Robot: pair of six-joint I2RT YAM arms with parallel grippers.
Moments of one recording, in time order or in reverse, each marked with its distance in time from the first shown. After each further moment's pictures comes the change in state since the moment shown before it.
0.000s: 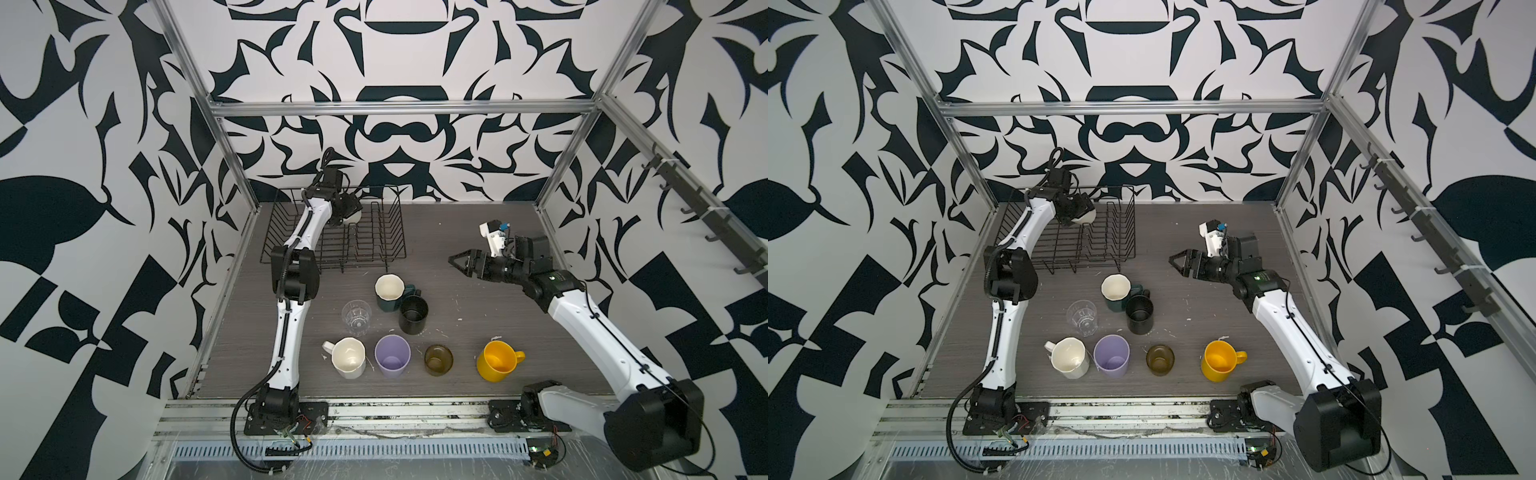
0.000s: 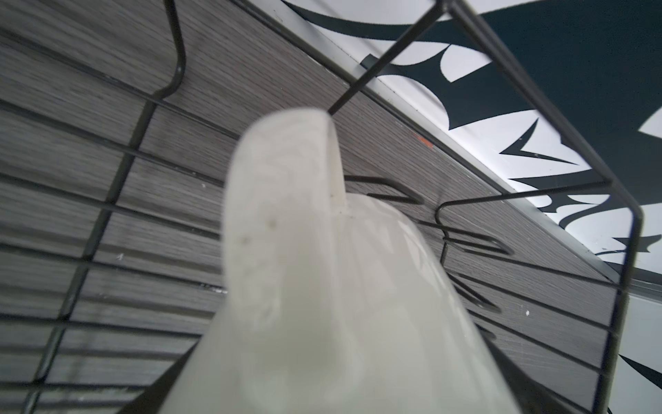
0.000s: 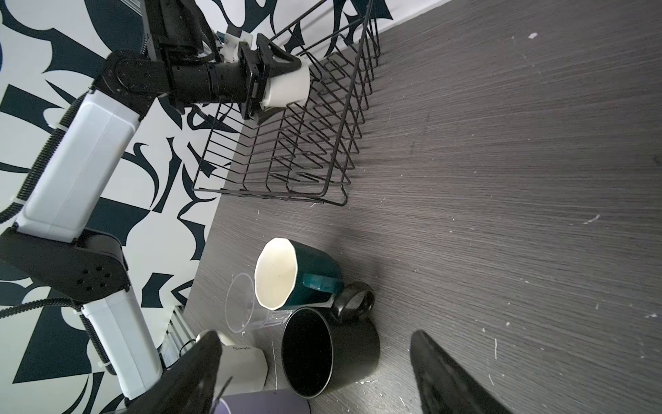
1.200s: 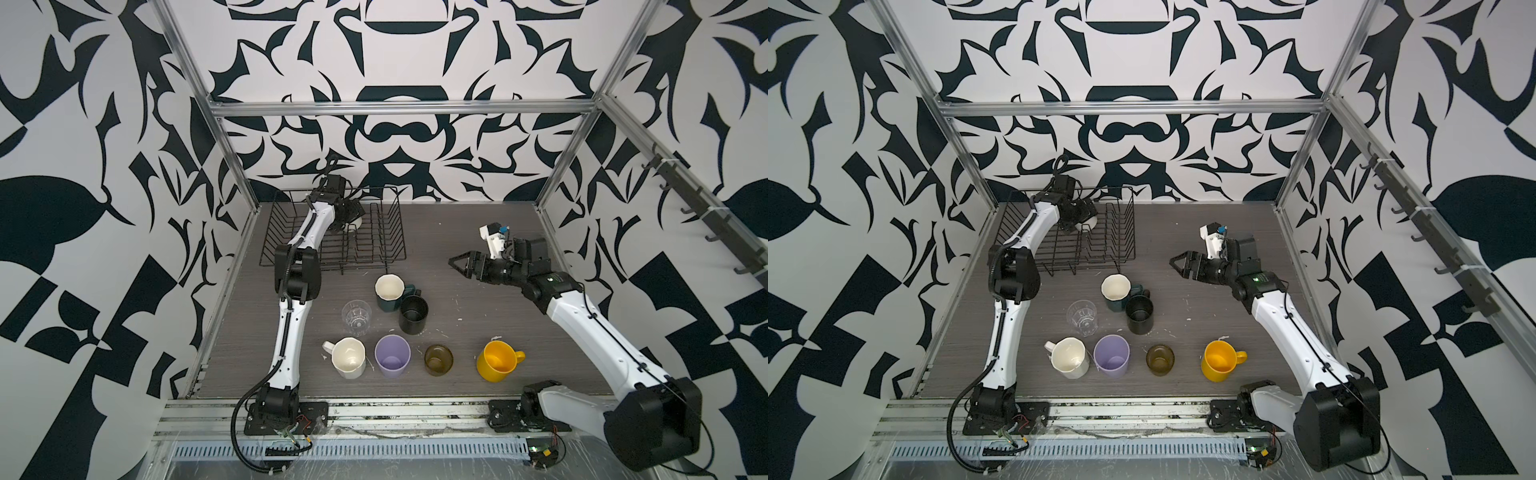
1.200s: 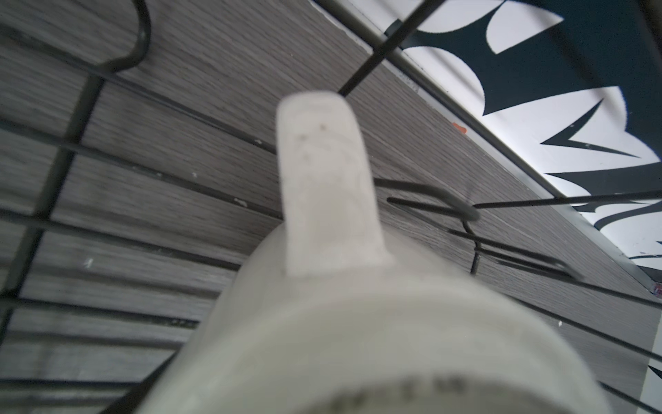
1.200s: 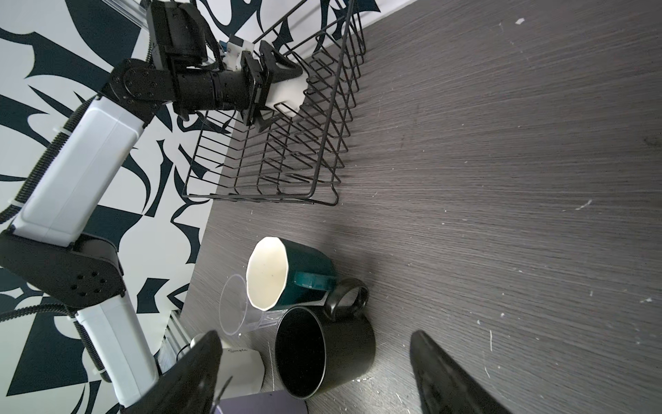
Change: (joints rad) left arm -0.005 0.019 -0.056 0.042 -0.011 -0.006; right arm 0.000 0.002 -0.026 0.009 0.023 0.018
